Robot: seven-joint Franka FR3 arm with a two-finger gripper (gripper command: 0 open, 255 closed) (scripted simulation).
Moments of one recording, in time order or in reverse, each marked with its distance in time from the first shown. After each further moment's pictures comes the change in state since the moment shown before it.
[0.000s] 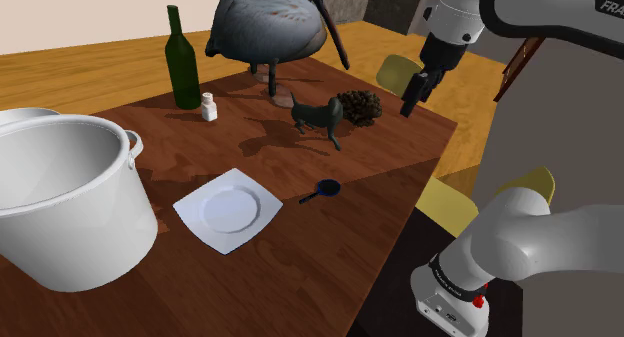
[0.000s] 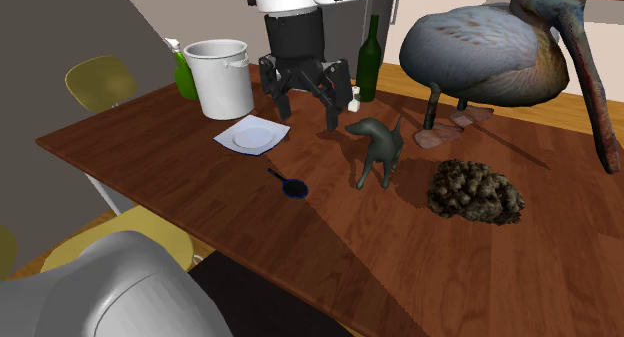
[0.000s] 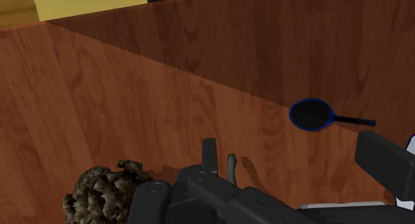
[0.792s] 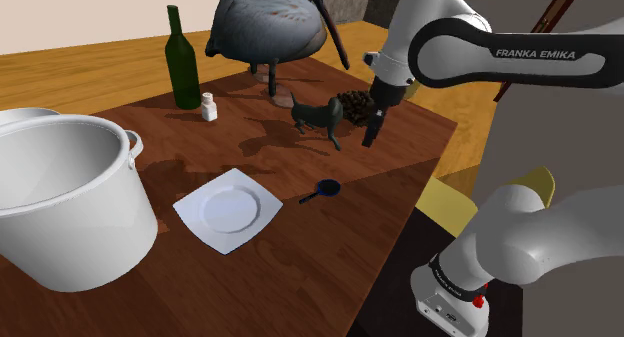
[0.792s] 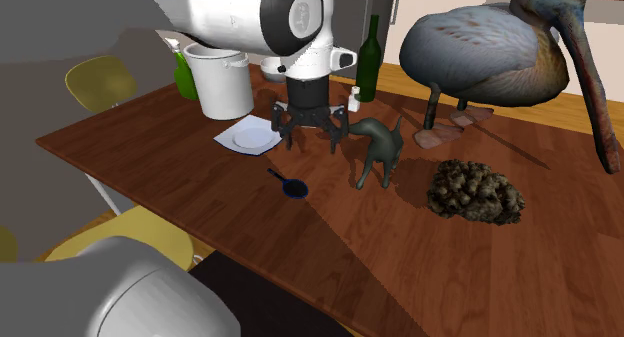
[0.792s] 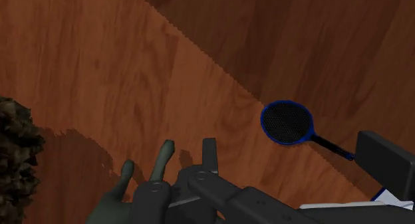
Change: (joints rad) arm 0.134 0.187 -0.056 -0.146 0.034 0.300 -0.280
